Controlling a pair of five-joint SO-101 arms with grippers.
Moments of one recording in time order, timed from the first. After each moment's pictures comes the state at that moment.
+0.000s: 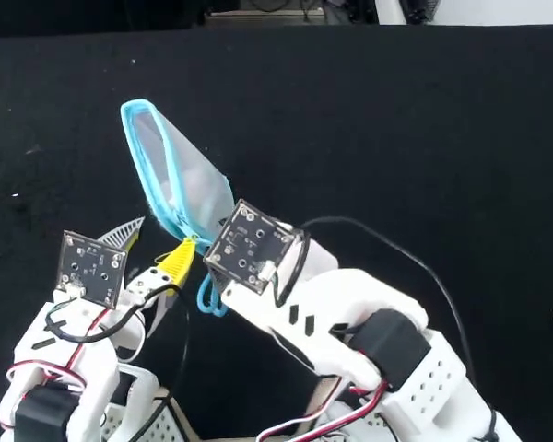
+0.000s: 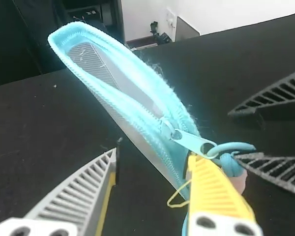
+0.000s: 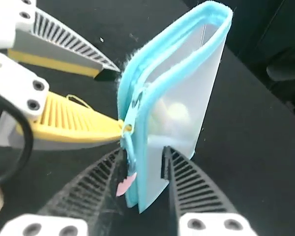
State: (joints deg) left arm 8.1 -99.2 56.8 69.0 -7.5; right arm -45.4 -61.2 38.9 64.1 16.0
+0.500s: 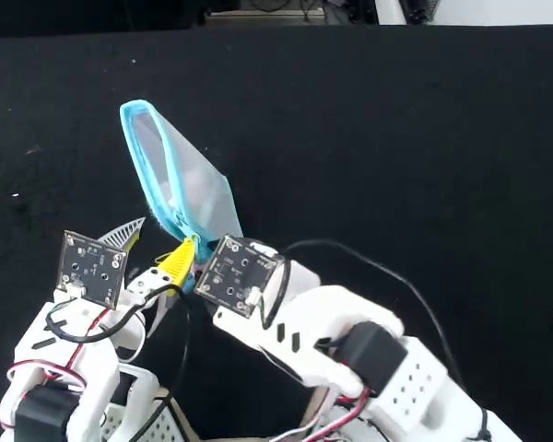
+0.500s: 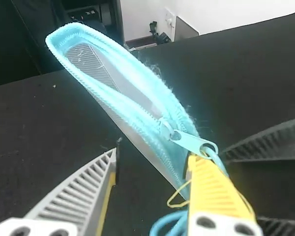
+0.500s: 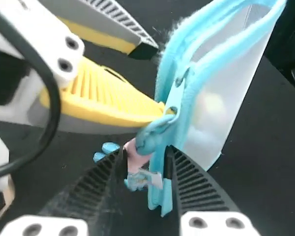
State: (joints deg) left arm 8.3 -99.2 56.8 69.0 -7.5; right arm -50.0 -67.0 54.2 55.4 15.6
